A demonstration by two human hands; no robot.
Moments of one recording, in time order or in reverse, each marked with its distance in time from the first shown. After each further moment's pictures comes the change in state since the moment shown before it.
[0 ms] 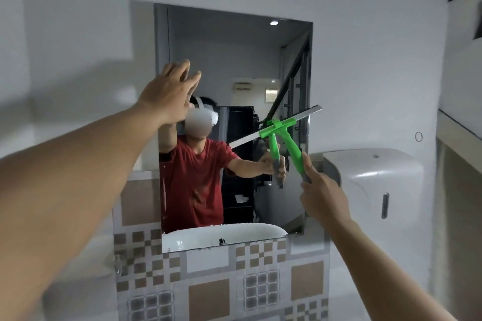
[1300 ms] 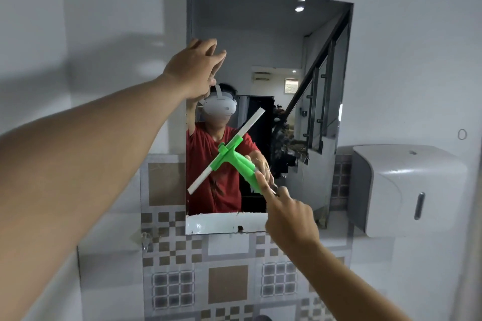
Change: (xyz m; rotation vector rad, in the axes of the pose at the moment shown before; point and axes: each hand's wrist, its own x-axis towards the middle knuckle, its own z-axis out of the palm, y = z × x) left_hand 0.003 -0.013 -0.019 -0.023 -0.017 0.027; right_hand -0.069 -0.080 0.066 -0.307 -0.104 -0.387
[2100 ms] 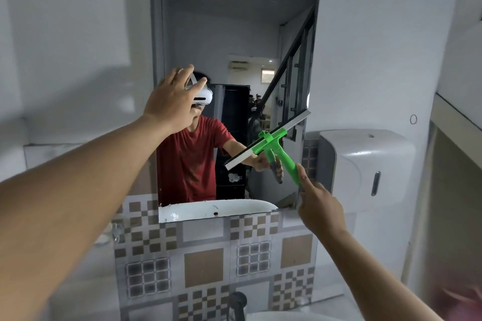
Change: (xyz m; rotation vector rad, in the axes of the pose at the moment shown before) left_hand -0.062 0.056 0.051 -0.063 0.024 -0.044; right_hand -0.032 0.119 0.015 0.105 0.027 0.311
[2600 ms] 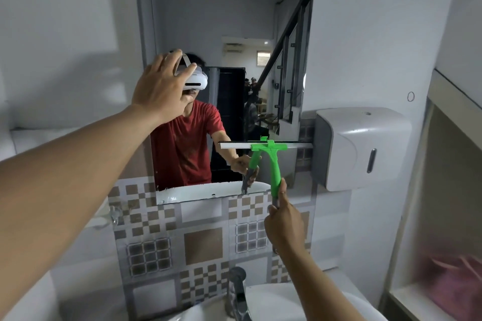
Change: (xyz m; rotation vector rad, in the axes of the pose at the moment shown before) left_hand -0.017 0.004 0.003 0.002 0.019 0.003; right_hand -0.064 -0.048 0.067 0.375 -0.162 0.357
